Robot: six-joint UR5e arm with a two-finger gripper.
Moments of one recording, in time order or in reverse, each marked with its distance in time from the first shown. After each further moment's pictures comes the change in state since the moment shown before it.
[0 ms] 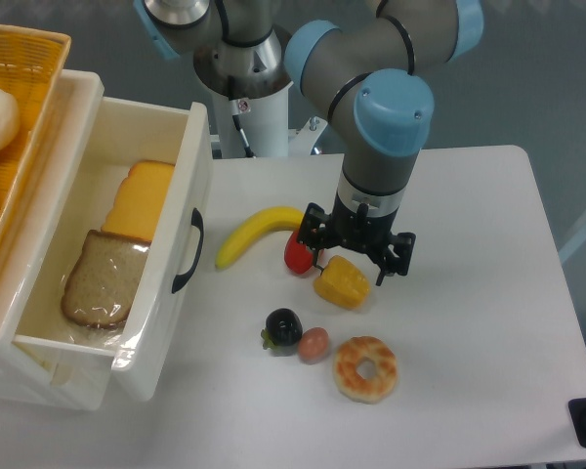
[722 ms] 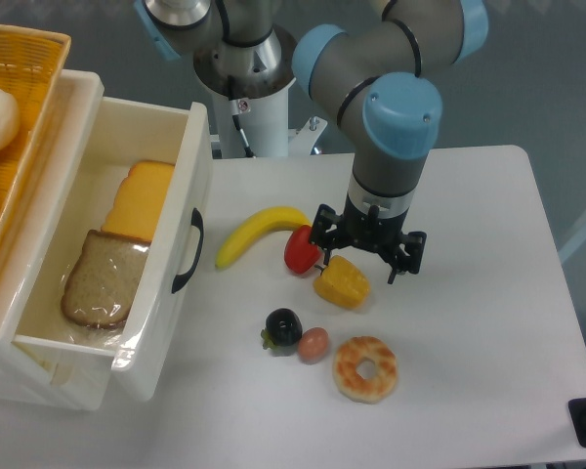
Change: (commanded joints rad) arm 0.014 -0.043 -0.046 0.011 0.009 -0.012
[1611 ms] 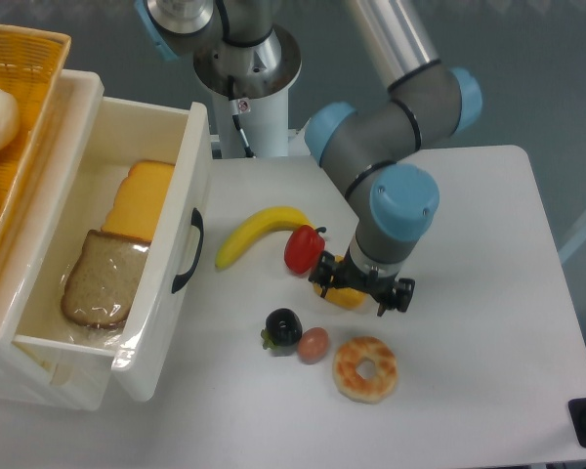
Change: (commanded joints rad) arm -0.032 -0.209 0.060 0.098 -0.003 -0.002
